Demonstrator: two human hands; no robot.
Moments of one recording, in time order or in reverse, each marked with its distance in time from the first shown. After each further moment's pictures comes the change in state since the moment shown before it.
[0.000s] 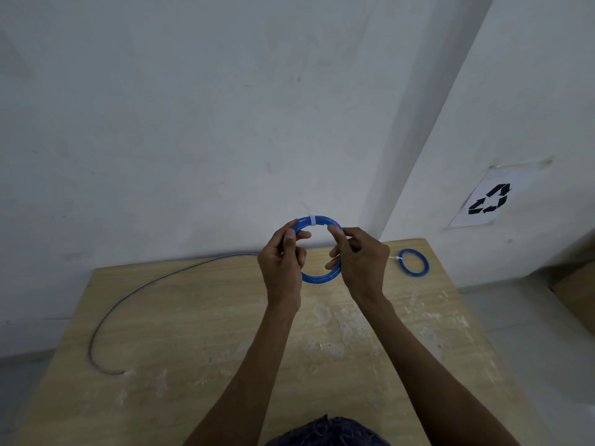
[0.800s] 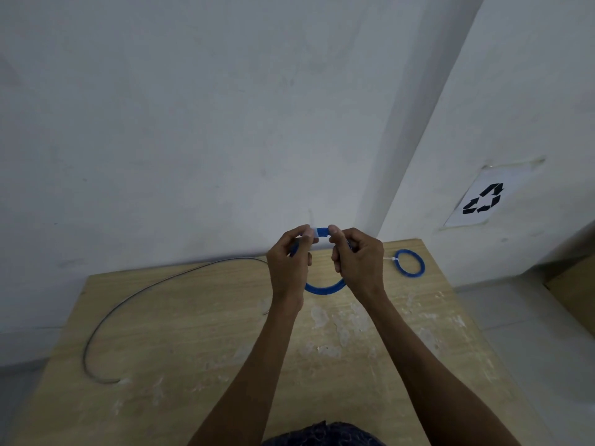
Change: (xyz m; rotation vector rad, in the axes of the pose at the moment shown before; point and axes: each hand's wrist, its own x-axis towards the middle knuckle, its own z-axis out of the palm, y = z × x) left_hand 0.004 -0.003 0.017 0.093 -0.030 -0.116; right_hand 0.009 0.003 -0.007 0.072 -0.048 0.031
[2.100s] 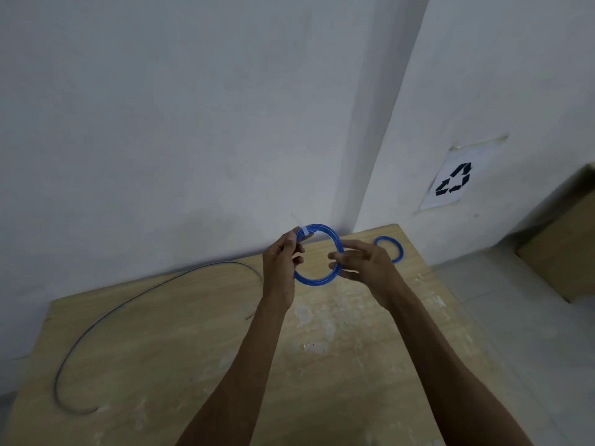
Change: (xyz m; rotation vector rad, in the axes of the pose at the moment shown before) left_hand 0.024 -0.037 0.028 -0.075 -0.218 -0.203; right_hand 0.012 0.033 -0.079 0.175 -0.241 0.498
